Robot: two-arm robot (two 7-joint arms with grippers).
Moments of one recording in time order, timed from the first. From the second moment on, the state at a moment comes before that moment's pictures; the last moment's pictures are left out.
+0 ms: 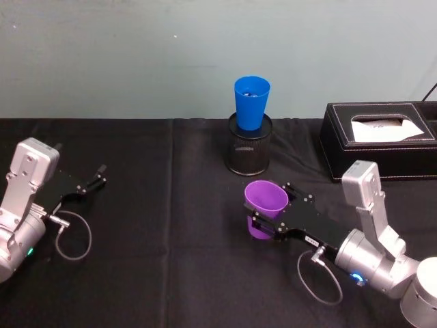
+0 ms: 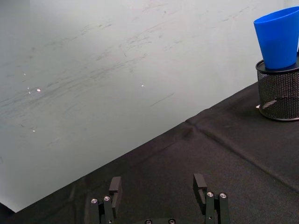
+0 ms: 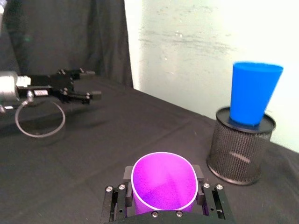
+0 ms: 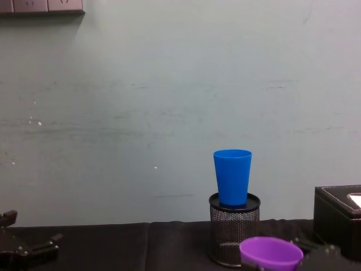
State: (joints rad) left arm -0.20 0.60 0.45 -1.41 -0.25 -0.12 0.03; right arm 0.16 0.41 -0.38 -1.40 0.34 -0.16 0.53
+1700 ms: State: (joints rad) left arm -0.20 0.60 0.45 -1.41 -0.25 -0.12 0.03; right arm 0.22 0.53 -0.37 -1.65 0.46 0.07 0.51
